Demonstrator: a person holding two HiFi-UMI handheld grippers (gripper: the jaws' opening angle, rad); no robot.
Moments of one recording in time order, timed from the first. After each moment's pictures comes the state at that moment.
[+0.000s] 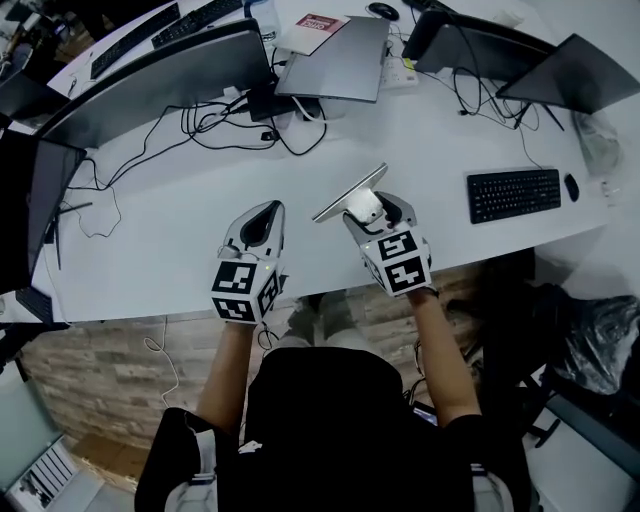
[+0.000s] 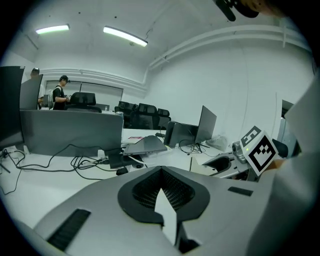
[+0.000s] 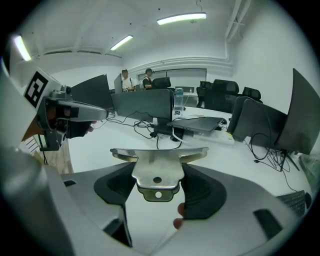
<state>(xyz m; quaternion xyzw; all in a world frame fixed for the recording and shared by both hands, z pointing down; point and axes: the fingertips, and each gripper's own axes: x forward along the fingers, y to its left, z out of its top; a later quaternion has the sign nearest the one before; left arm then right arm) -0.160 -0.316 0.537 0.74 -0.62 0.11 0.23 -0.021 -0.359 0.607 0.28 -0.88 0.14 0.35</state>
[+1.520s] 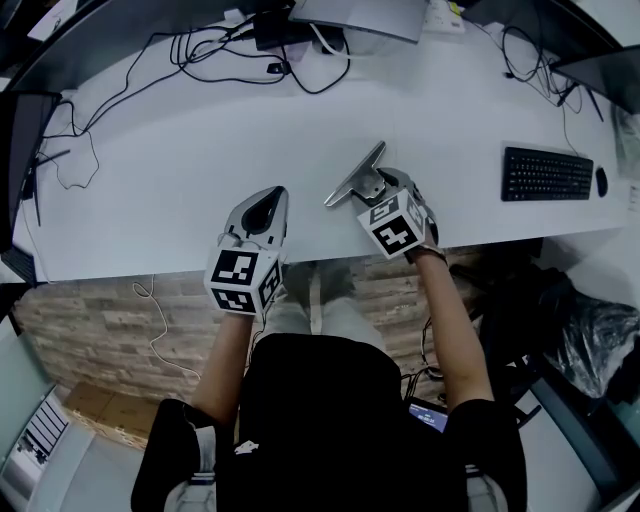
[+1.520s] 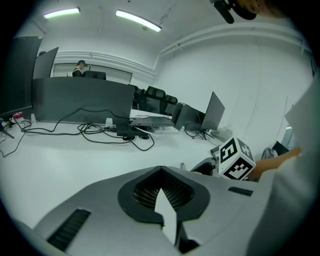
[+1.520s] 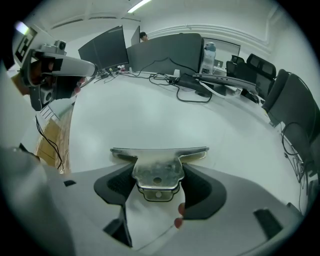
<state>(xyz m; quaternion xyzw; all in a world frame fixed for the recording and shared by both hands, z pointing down) -0.162 -0.270 0.643 0.70 -0.63 0.12 0.31 -0.018 -0.323 0.771 0.15 -0.83 0.11 0.52</state>
